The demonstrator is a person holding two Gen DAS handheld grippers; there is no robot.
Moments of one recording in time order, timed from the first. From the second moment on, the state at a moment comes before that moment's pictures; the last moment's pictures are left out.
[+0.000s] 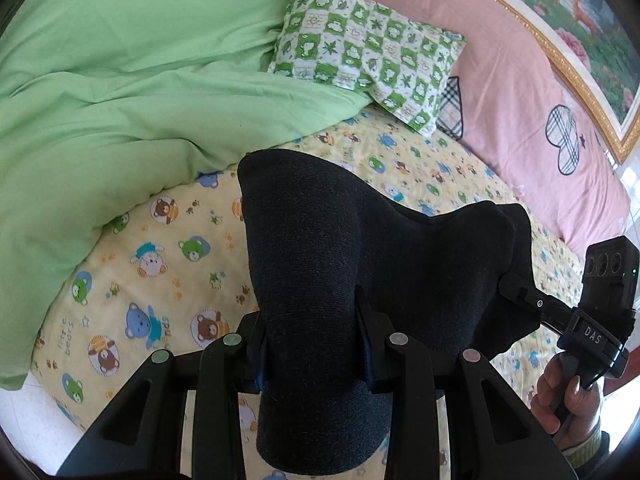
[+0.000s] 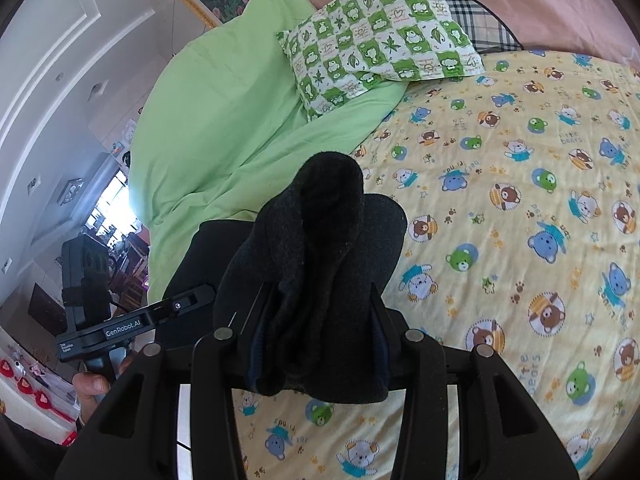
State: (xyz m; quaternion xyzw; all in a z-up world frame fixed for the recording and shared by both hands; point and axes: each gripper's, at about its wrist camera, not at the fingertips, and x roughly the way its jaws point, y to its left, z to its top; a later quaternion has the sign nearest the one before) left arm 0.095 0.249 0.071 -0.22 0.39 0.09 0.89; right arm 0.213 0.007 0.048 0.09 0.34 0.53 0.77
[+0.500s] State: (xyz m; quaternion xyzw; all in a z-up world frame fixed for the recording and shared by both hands) left arm 0.121 0.266 0.065 -0.21 0.39 0.11 0.89; right arm 0.238 0.040 0.052 0.07 0.34 0.54 0.77
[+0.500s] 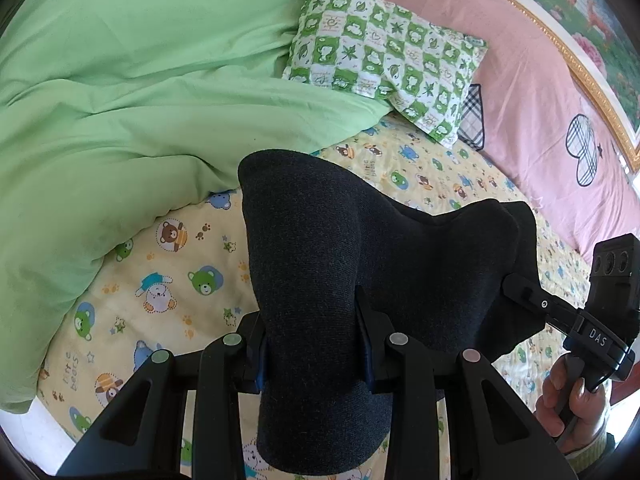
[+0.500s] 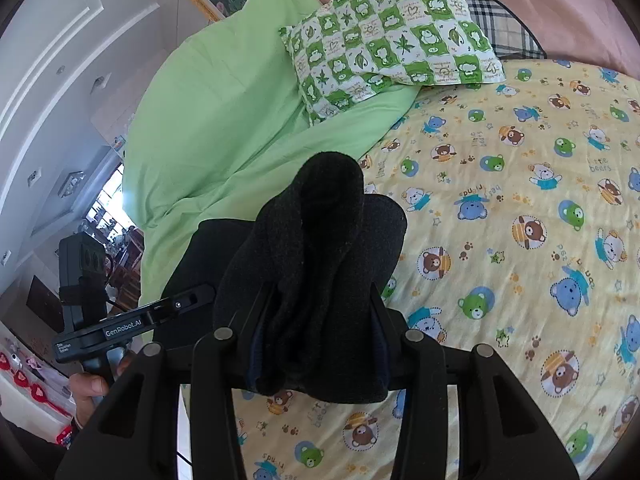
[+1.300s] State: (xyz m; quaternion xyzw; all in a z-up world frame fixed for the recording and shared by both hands) left arm 0.131 0.280 0.034 -0.23 0.41 0.12 0.87; right arm 0.271 0.049 0.023 0.08 0.37 0.53 0.76
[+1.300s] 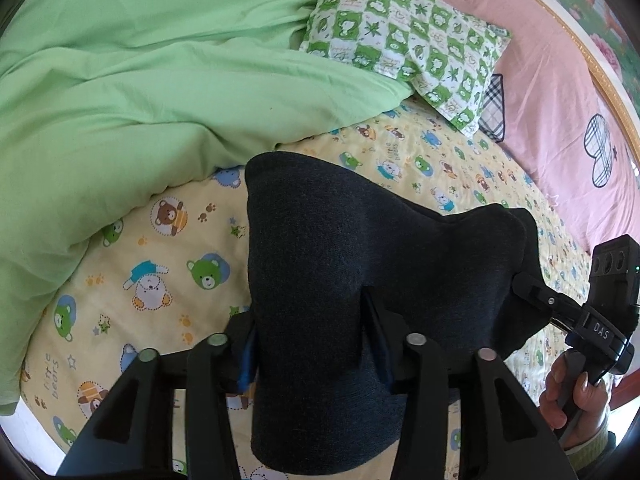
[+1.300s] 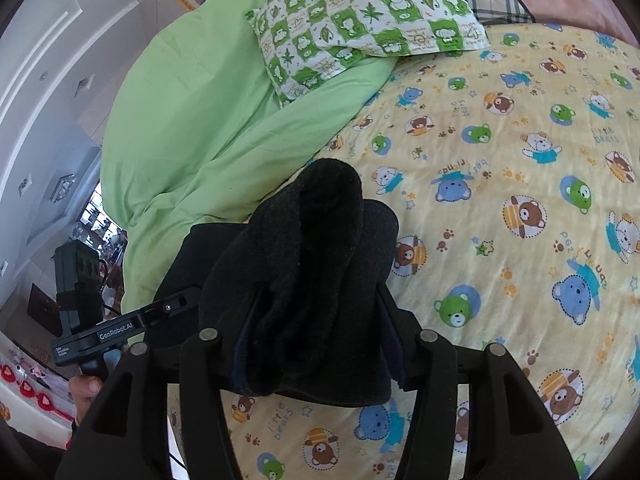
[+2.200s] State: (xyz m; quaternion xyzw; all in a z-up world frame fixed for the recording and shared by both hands) left arm 0.093 0.270 0.048 -0.22 0.39 0.14 0.88; right arm 0.255 0.026 0.039 0.07 0.35 0.52 0.78
